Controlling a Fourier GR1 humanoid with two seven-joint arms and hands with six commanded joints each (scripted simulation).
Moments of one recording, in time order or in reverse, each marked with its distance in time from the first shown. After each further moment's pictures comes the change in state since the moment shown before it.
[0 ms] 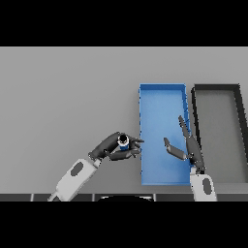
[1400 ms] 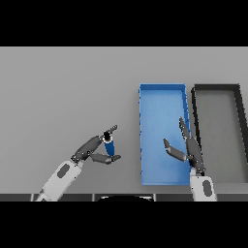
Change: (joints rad) left arm 0.071 0.172 0.032 0.159 -0.121 0.022 0.001; right arm 0.023 0.021 -0.006 -0.026 -0.051 0.011 0.021
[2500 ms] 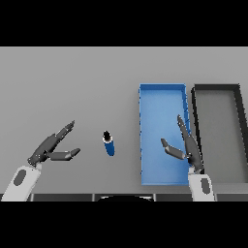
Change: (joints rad) left arm 0.181 0.348 0.226 -0.197 0.256 -0.083 -0.008; right arm -0.028 0.003 0.008 0.029 0.025 -0.017 -0.033
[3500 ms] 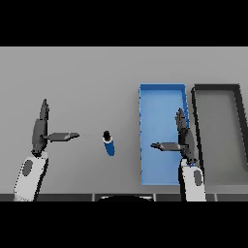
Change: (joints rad) left arm -0.110 -0.219 0.164 0.124 -0.034 0.486 0.104; right arm -0.106 0.159 -0.088 0.102 -0.144 -0.083 0.071
